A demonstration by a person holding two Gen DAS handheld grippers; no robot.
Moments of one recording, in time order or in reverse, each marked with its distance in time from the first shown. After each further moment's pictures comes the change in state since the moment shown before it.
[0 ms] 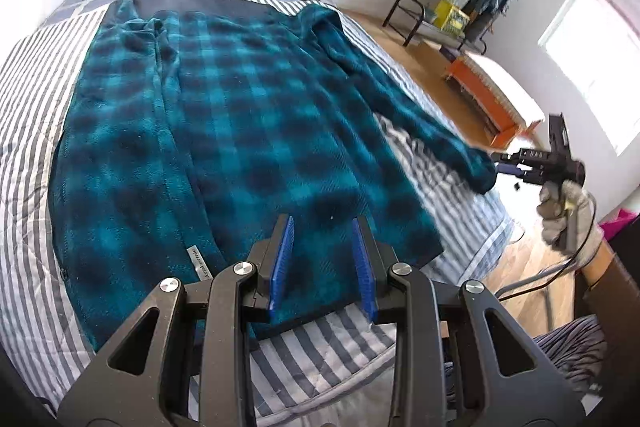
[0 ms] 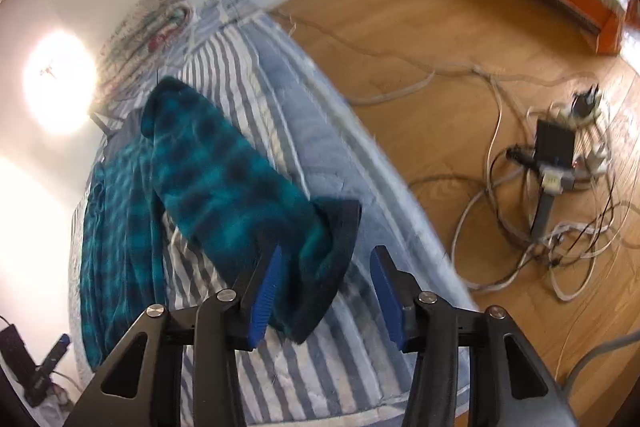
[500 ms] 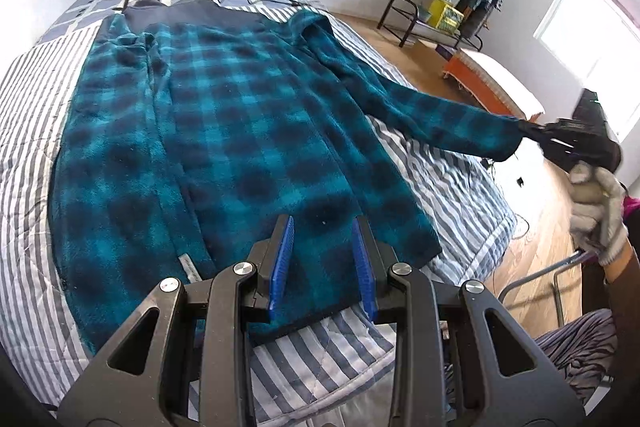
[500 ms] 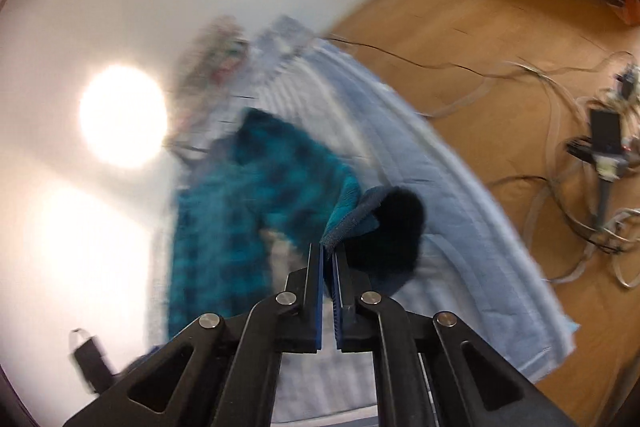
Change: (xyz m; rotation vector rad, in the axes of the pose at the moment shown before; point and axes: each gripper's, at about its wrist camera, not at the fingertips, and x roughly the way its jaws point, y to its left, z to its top) left arm -0.004 -0.008 0.000 0.019 -0.033 0.003; right arm -0.065 0.045 -0.021 0.032 -0.147 0.343
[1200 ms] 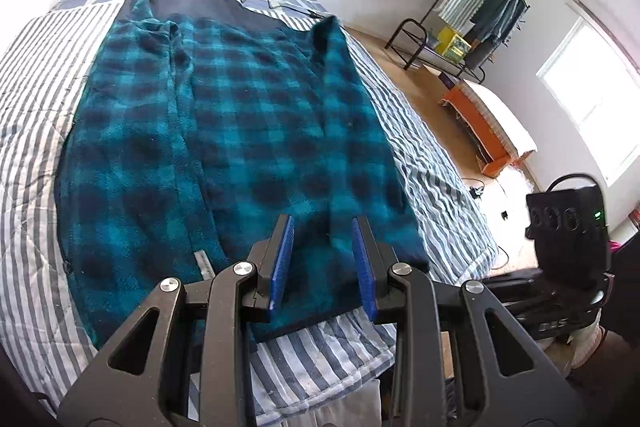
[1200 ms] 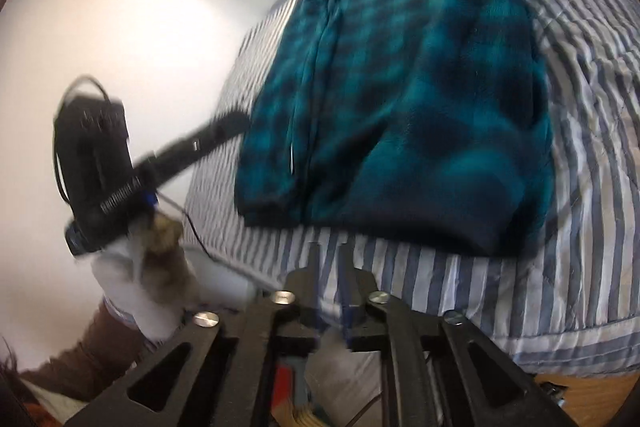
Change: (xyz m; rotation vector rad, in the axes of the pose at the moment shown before) left arm -0.014 0.026 0.003 -0.126 -0.024 -0.057; right arm 0.133 0.168 -0.179 -0.362 0.555 0.175
